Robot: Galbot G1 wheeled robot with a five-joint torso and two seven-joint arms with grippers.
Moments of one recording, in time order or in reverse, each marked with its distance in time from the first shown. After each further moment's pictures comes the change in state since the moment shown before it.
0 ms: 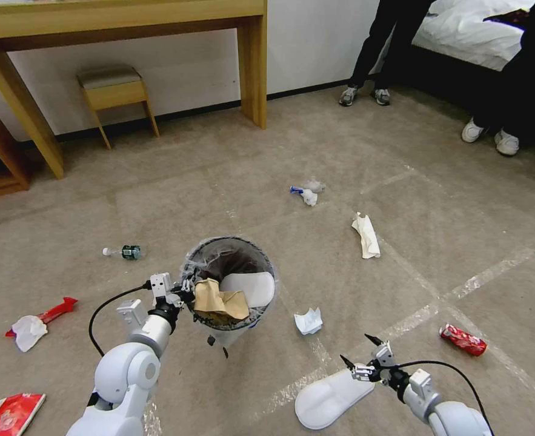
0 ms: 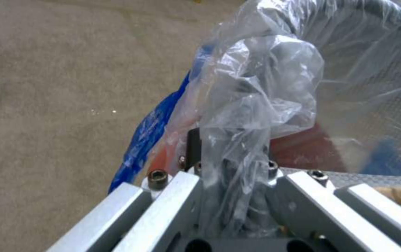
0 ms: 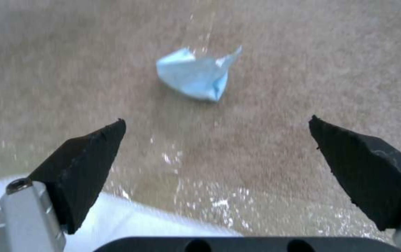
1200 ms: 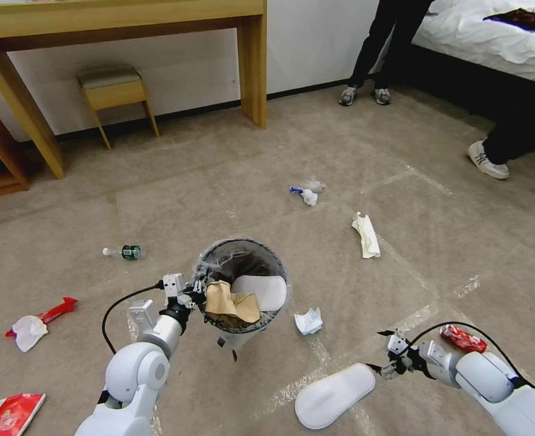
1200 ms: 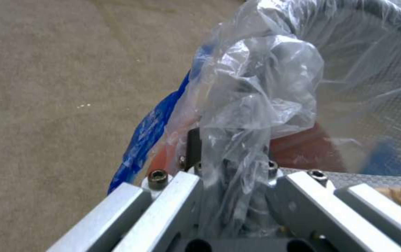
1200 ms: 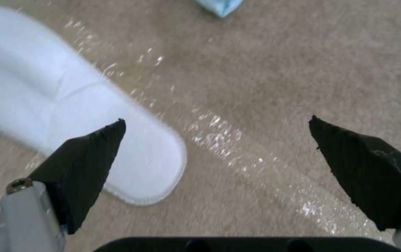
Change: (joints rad) left arm -0.008 -0.002 0.053 0.020 0.012 -0.016 0.035; right arm 0.194 -0.461 -0.345 0.023 0.044 -0.191 -0.080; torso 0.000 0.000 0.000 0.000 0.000
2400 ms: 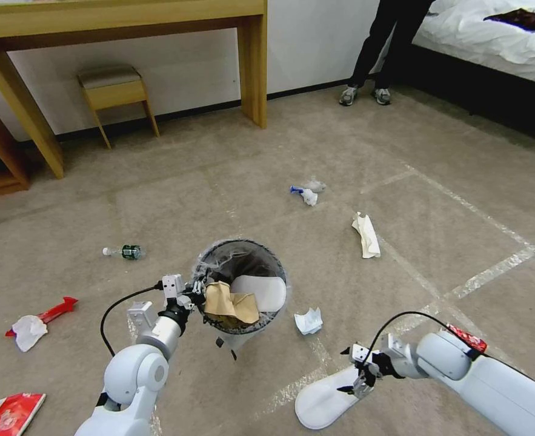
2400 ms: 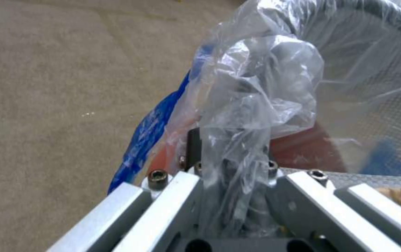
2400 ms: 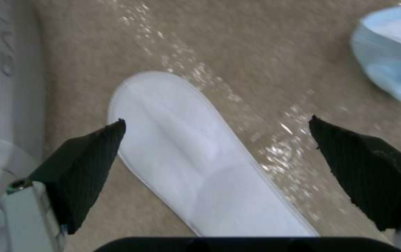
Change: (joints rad) left arm 0.004 -0.005 -0.019 -0.012 0.012 -0.008 0.009; right arm 0.339 -0.039 -0.509 0.042 0.191 -0.158 -0.132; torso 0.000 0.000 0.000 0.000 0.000
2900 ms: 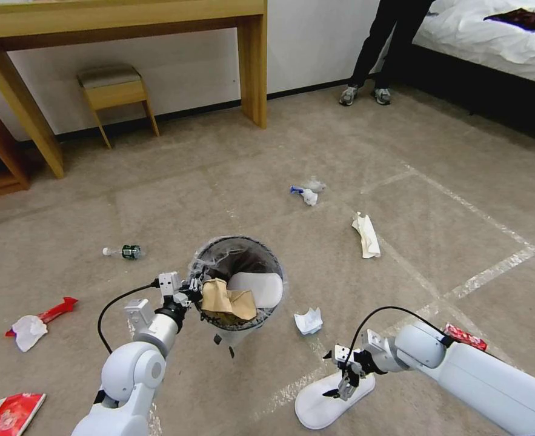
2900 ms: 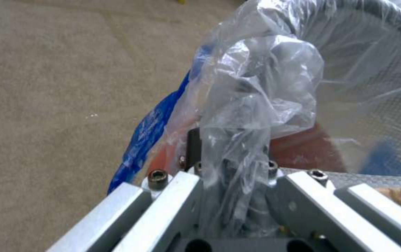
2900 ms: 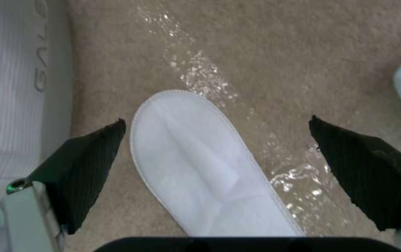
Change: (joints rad) left arm -0.009 0.000 -0.011 0.009 -0.011 0.000 0.000; right arm 0.161 0.020 -0.181 -0.032 0.043 -0.019 -0.049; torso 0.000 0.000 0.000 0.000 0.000
